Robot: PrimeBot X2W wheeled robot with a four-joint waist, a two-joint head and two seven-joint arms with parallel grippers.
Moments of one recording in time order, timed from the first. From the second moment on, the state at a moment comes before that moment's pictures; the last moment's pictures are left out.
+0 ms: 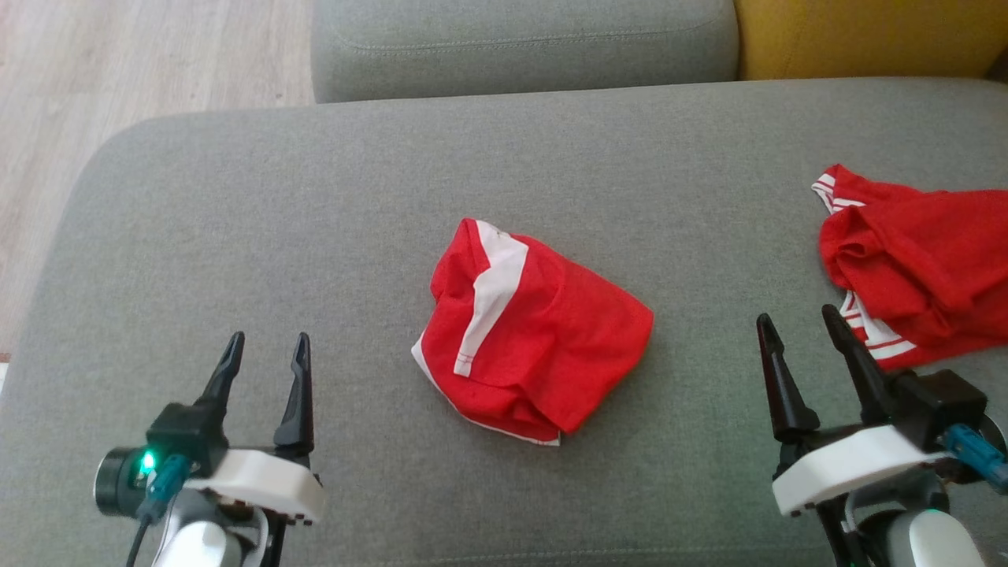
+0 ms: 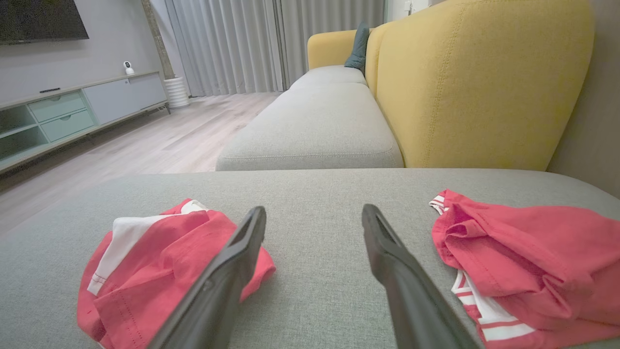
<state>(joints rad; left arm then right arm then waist) -0.03 0.25 -0.32 0.16 -0.29 0.17 -0.25 0.08 -0.05 0.03 -0.08 0.13 0.13 0.08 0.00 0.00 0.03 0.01</state>
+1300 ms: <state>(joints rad) -0.16 0.22 -0.37 0.16 -0.28 0.17 -0.25 -0.21 -0.18 0.57 0.09 0.25 0.13 0.37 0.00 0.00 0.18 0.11</state>
